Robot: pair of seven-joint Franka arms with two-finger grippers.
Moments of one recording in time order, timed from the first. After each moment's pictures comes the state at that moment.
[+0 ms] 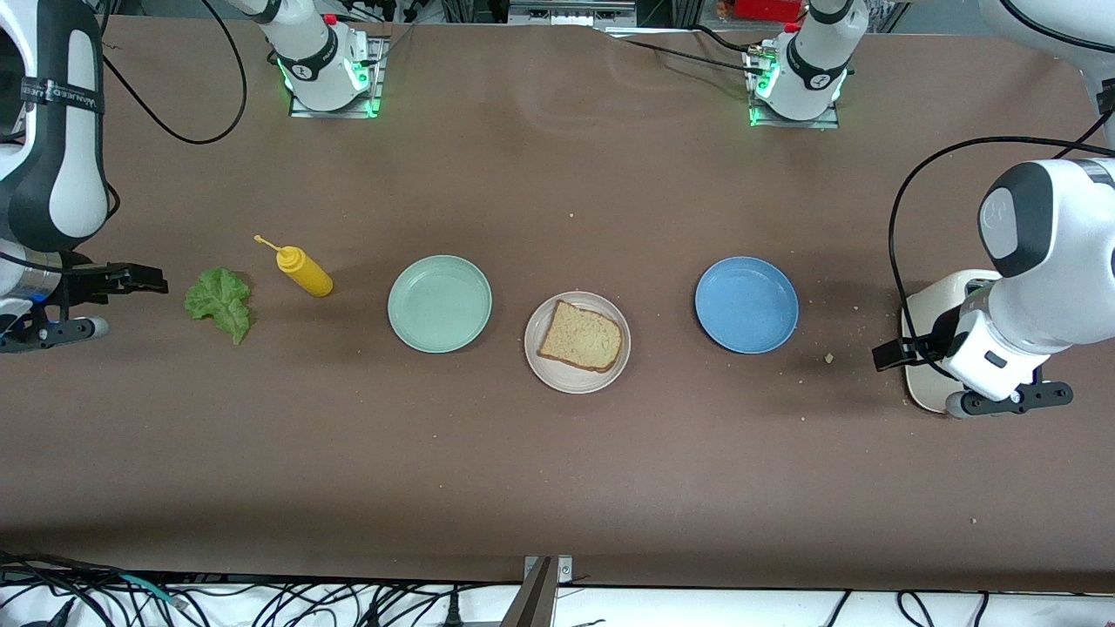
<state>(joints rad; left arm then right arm) -0.25 0.44 0.27 -1.44 -0.11 1.85 -0.11 0.34 0.37 -0.61 -1.69 0.13 1.83 -0.44</state>
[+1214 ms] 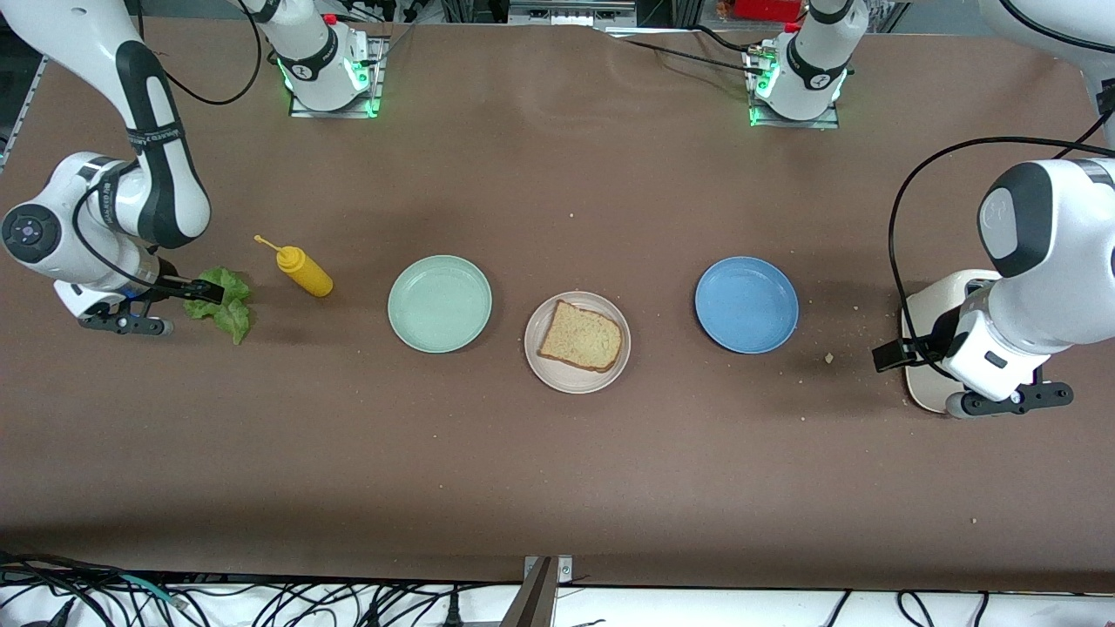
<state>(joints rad) -0.25 0.44 0.27 -1.44 -0.11 1.85 -0.11 0.24 0.37 -0.46 -2.15 0.05 2.41 -0.16</state>
